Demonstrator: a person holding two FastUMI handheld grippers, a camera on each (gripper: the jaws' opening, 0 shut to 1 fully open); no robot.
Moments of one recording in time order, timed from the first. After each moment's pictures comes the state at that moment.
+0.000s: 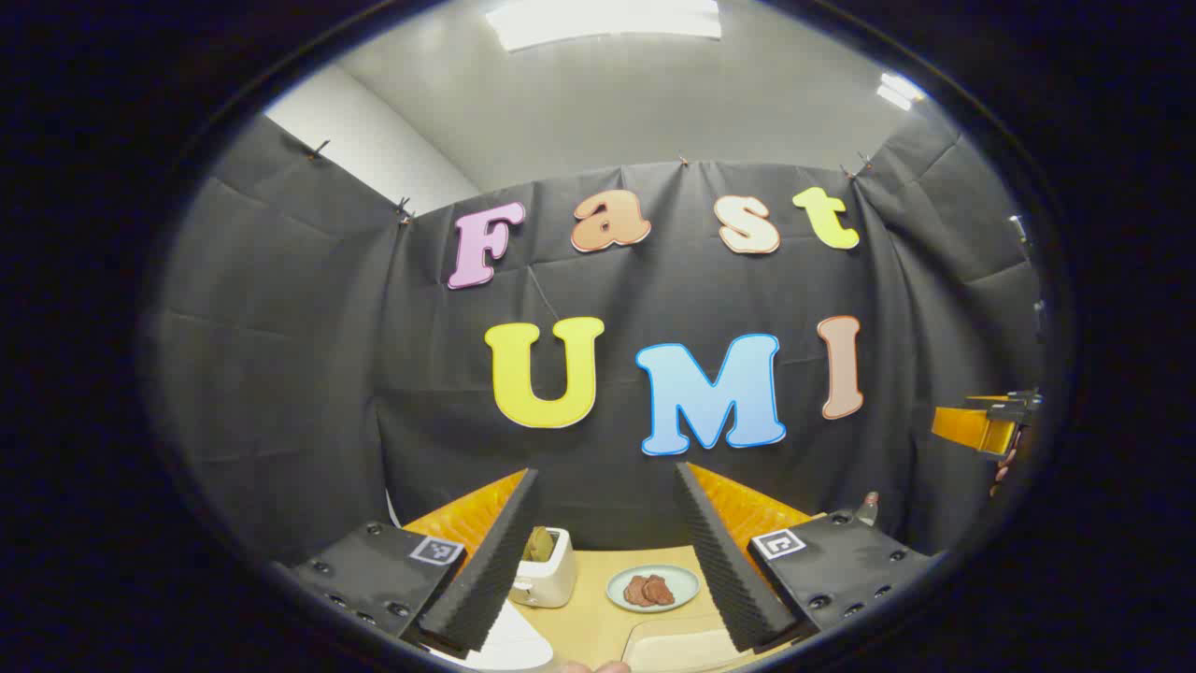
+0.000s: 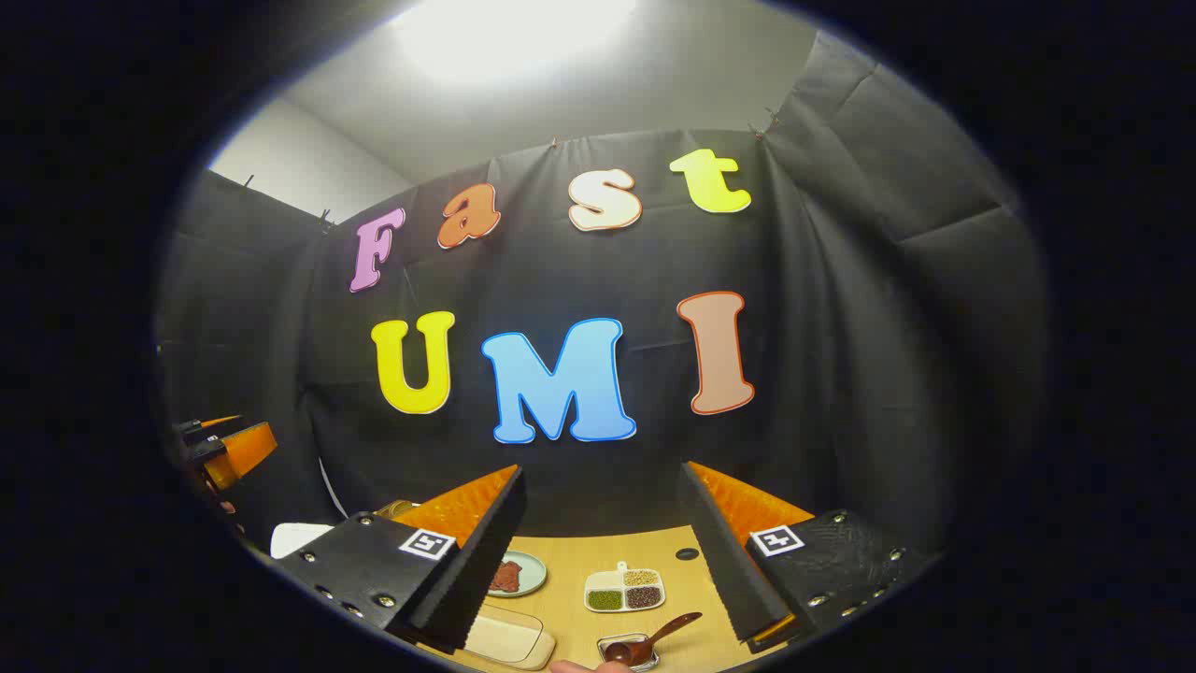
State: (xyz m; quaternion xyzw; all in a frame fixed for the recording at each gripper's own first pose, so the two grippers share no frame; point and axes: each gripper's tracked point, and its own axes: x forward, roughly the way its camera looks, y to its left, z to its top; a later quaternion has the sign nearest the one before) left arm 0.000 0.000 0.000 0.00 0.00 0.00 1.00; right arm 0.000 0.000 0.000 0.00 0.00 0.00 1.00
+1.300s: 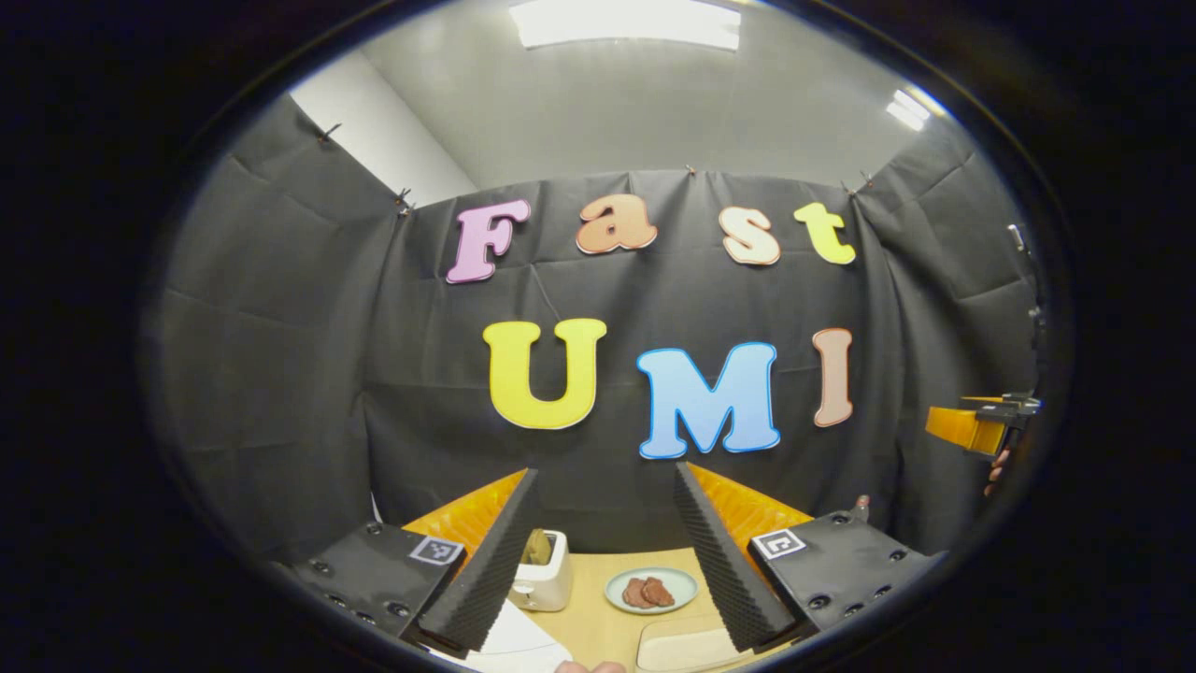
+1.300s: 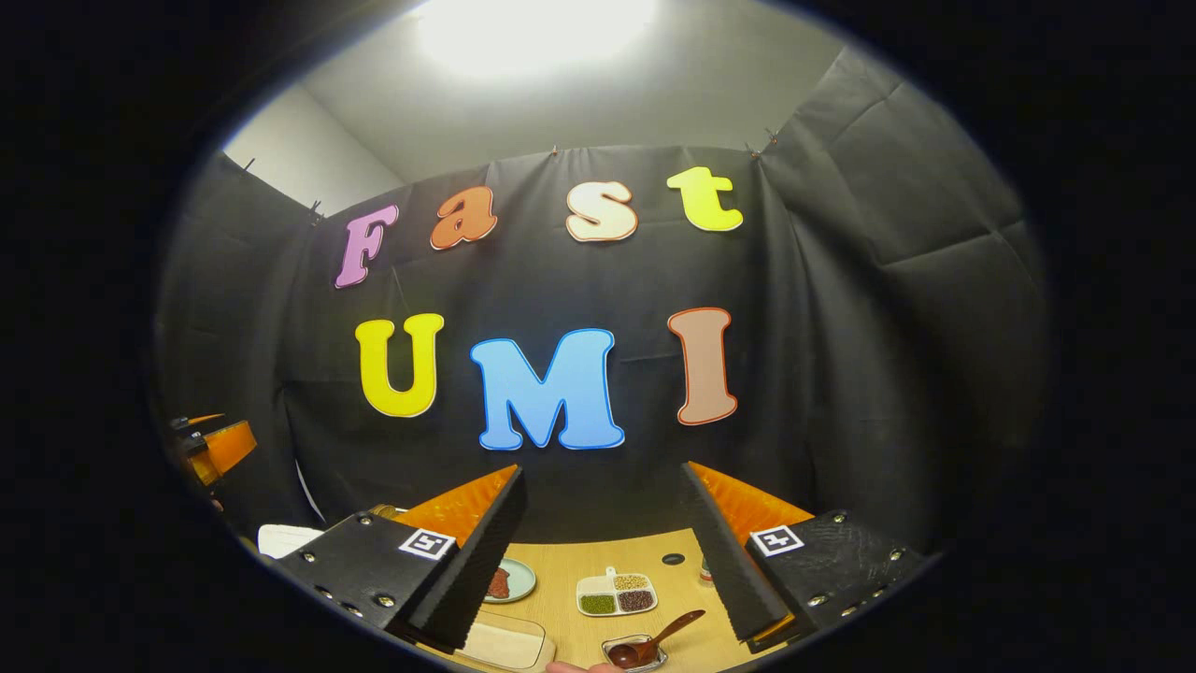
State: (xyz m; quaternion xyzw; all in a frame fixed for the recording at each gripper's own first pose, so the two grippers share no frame) left arm 0.004 0.044 -0.015 -0.02 0.00 -0.02 1.00; right arm -0.006 0.027 0.002 -0.01 -0.01 -0.03 1.00
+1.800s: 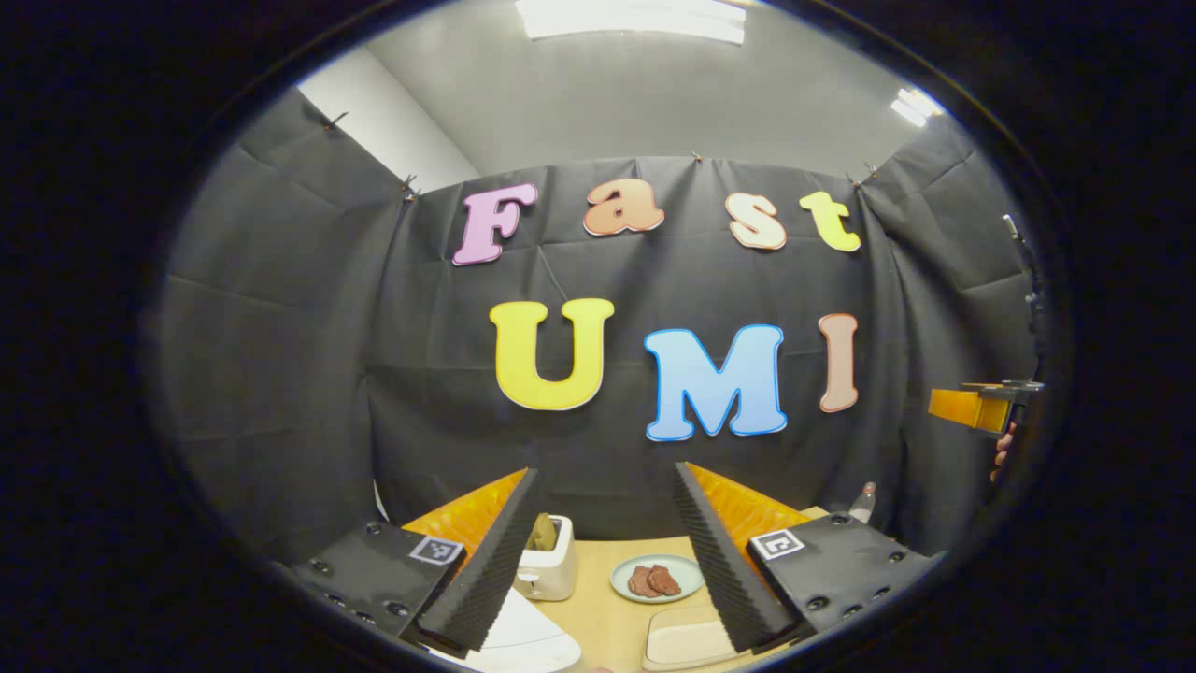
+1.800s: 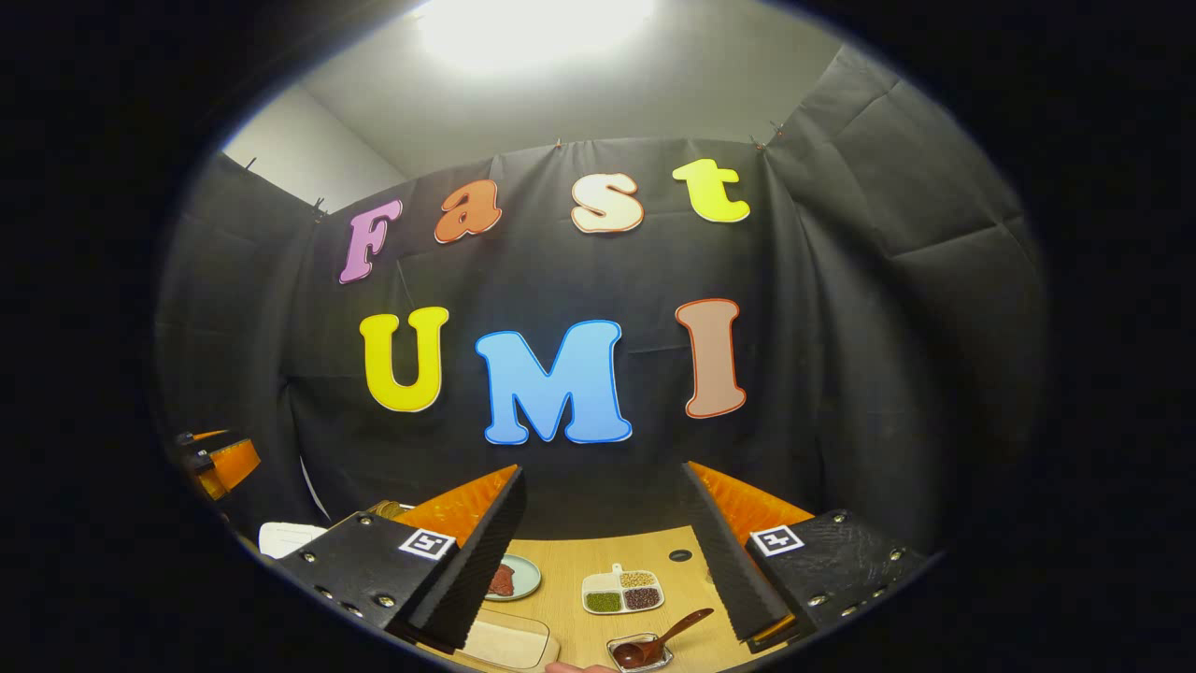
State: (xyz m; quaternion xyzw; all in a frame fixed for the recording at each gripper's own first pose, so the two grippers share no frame) left arm -0.001 0.052 -0.050 -0.03 0.02 -0.03 1.00; right arm 0.004 0.031 -0.008 -0.01 0.00 -0.02 1.00
